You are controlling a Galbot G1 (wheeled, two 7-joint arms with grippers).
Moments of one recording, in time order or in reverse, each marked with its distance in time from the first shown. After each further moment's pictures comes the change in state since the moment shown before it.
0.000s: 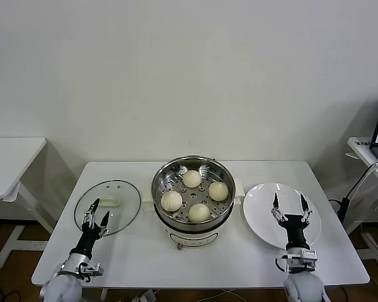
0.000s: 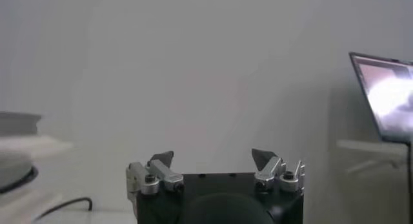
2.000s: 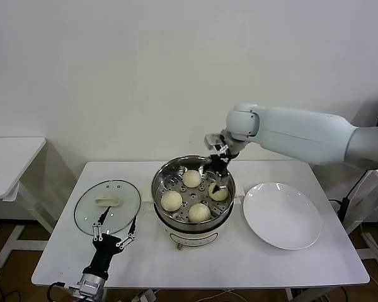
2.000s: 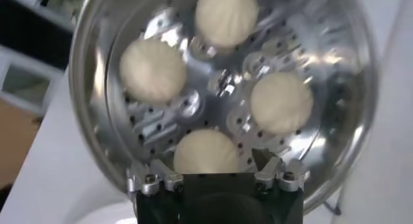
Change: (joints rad) left arm 0.281 -0.080 0.043 -0.432 -0.951 -0.105 0.278; right arm 1.938 -0.126 -1.868 -0.267 0.390 -0.651 -1.219
